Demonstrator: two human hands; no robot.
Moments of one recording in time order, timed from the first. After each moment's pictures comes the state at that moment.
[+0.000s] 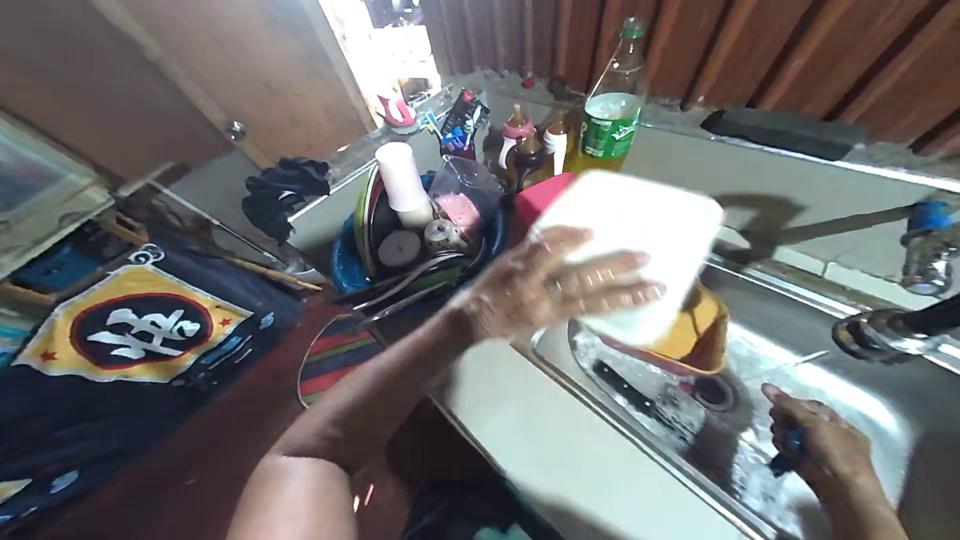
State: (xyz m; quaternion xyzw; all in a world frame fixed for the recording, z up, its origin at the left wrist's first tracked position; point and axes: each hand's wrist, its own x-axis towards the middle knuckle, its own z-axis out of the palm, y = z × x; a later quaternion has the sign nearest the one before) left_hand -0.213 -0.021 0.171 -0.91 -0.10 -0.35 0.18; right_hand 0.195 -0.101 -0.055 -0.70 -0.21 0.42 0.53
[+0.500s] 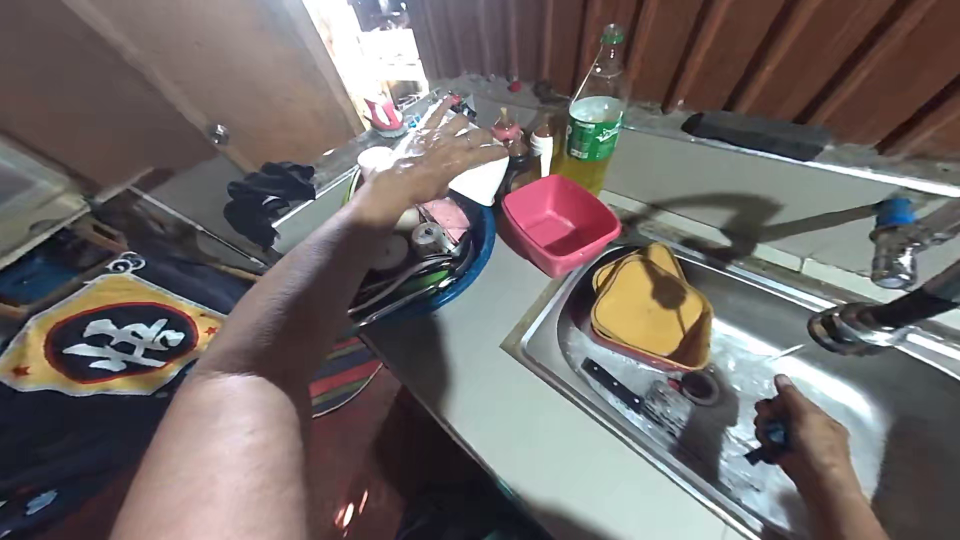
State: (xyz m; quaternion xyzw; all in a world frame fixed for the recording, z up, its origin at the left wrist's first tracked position) left_hand -0.307 0.122 0.245 -0.92 -0.31 0.01 0.22; right_hand 0.192 -0.101 -0.051 -0.69 -0.17 0.43 0.56
